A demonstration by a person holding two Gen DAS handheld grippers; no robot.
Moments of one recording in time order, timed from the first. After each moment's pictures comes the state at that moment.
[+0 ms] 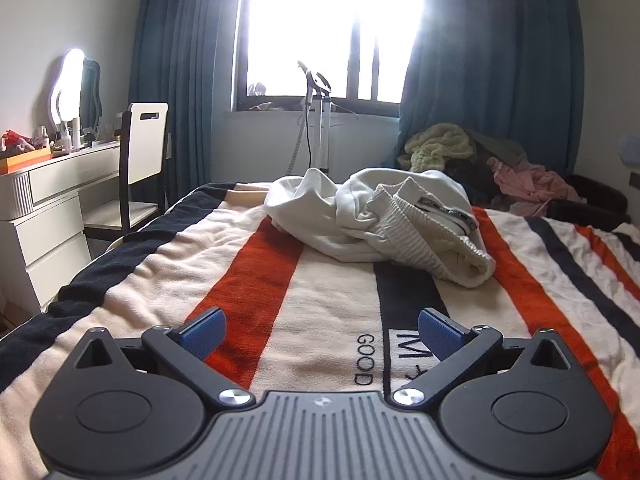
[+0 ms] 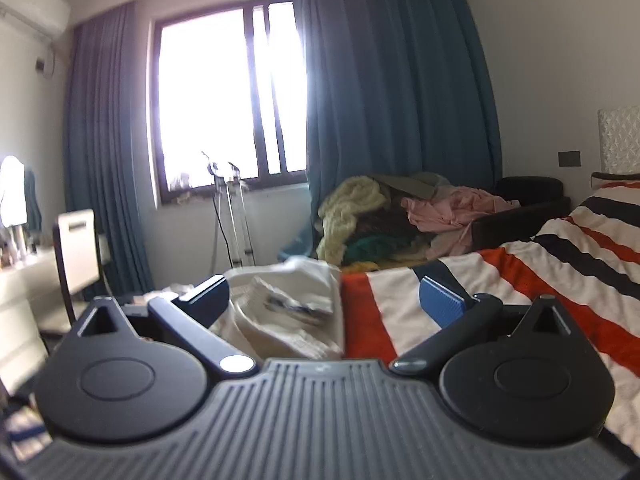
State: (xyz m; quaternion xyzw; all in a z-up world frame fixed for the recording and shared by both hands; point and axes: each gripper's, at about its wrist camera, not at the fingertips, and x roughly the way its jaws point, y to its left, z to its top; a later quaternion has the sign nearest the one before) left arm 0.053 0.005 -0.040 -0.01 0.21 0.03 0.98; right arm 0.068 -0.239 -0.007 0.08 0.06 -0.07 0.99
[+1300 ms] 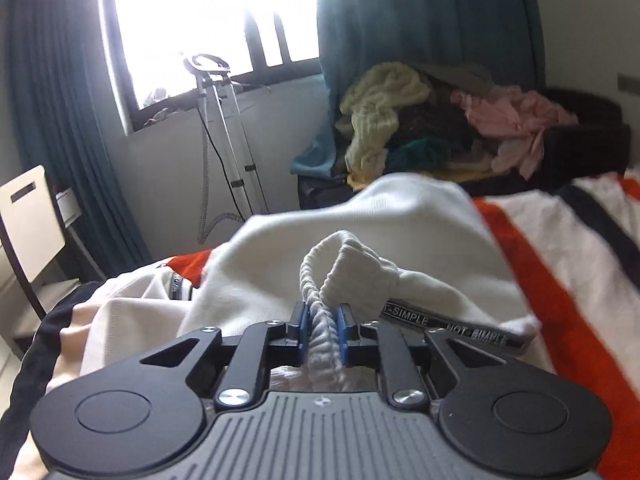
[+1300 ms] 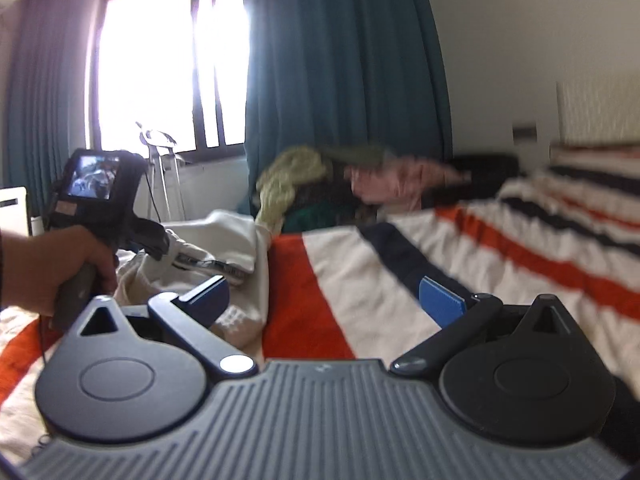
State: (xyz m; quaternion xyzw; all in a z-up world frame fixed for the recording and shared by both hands) left arm 0.465 -0.130 -0.033 0.12 0.25 -0.05 0.96; right arm 0.149 -0.265 -0.104 0.07 0.07 -0.16 0.98
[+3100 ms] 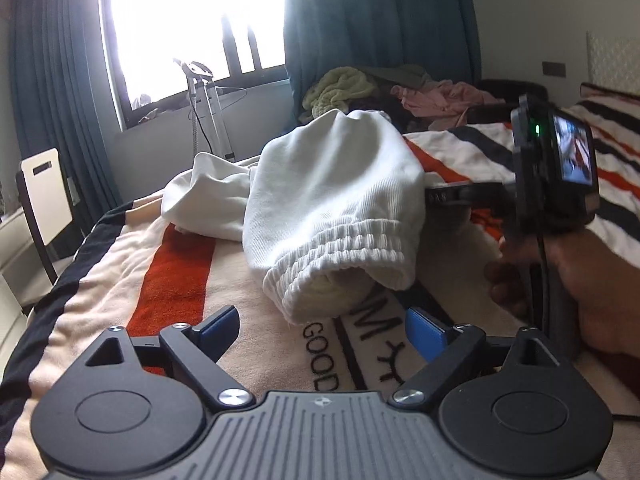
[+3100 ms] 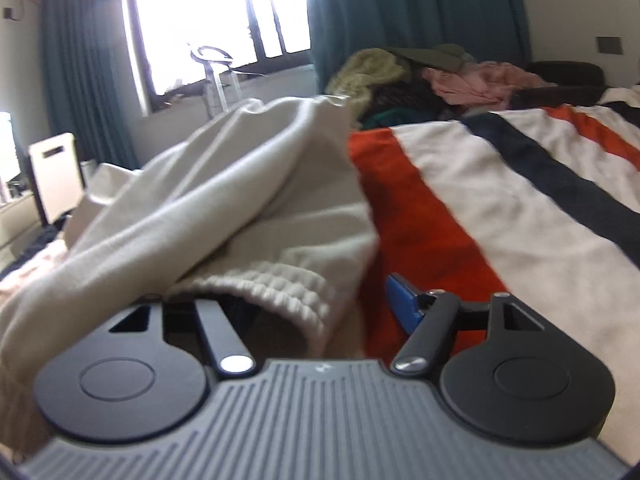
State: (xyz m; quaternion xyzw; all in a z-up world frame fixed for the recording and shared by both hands) left arm 0.134 -0.034 -0.087 0.15 0.25 -0.11 0.95; right arm 0.278 -0.260 -0.163 0.13 0.20 -0.01 0.97
